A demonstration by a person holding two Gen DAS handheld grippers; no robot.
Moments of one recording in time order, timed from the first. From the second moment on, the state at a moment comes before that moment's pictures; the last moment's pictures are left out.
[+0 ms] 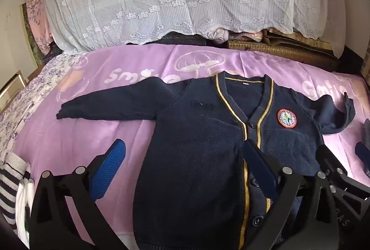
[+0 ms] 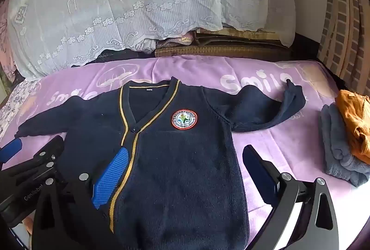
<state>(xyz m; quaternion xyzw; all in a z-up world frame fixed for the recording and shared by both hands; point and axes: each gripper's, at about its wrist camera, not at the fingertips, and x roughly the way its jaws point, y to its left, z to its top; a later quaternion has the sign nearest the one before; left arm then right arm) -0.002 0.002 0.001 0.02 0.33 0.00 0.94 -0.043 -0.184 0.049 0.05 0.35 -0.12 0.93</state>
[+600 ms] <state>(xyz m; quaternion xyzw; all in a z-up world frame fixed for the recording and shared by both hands) 0.000 0.009 -0.007 0.00 0.36 0.00 0.93 -0.045 -0.182 0.052 0.04 0.35 -0.12 0.93</state>
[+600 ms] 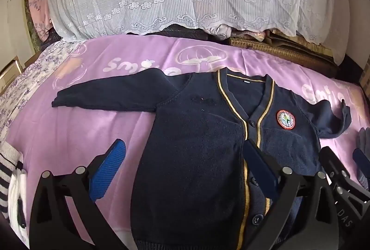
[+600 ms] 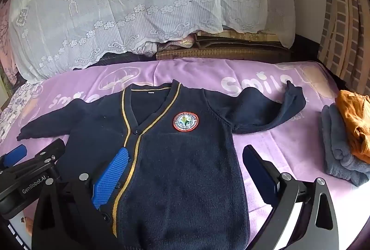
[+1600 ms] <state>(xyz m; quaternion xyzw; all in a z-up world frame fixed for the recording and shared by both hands) 0.000 0.007 -0.004 0.02 0.35 0.00 0.94 -0.046 -0.184 0.048 0.05 0.35 -0.12 0.93</state>
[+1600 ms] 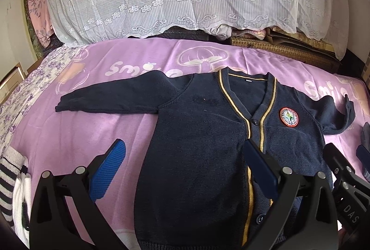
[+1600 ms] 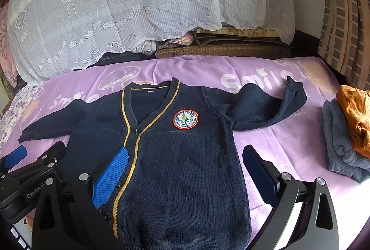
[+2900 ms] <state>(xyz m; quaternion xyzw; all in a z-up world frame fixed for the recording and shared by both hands) 0.001 0.010 -0.010 0.02 0.36 0.01 0.93 -0.046 -0.188 0.045 0.06 0.36 -0.12 0.92</state>
